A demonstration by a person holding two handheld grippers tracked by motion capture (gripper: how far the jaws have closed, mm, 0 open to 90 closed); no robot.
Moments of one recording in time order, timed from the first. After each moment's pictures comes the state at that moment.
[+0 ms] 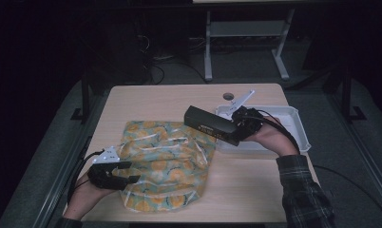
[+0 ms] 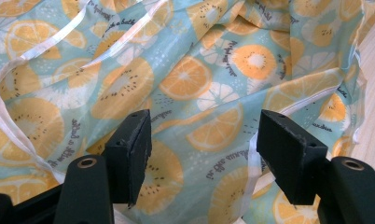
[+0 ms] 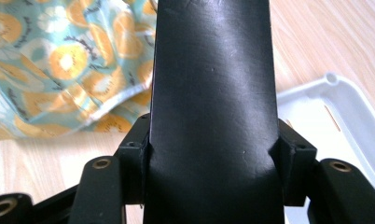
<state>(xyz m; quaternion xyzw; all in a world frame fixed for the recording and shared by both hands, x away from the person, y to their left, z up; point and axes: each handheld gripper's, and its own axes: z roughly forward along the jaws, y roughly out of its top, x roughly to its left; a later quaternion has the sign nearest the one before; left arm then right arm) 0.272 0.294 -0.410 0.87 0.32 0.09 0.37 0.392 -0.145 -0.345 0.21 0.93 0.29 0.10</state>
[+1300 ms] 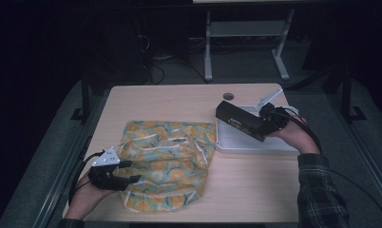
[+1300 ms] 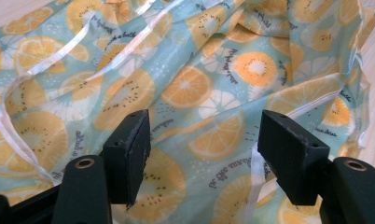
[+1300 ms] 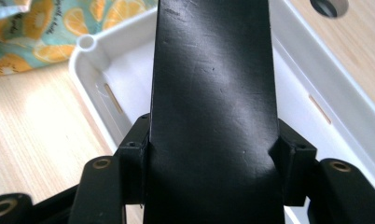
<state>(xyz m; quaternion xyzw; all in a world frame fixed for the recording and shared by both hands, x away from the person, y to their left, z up) 0.268 0.292 -0.412 0.86 0.31 0.11 0.38 0.419 -0.229 -0.374 0.31 0.91 0.25 0.11</state>
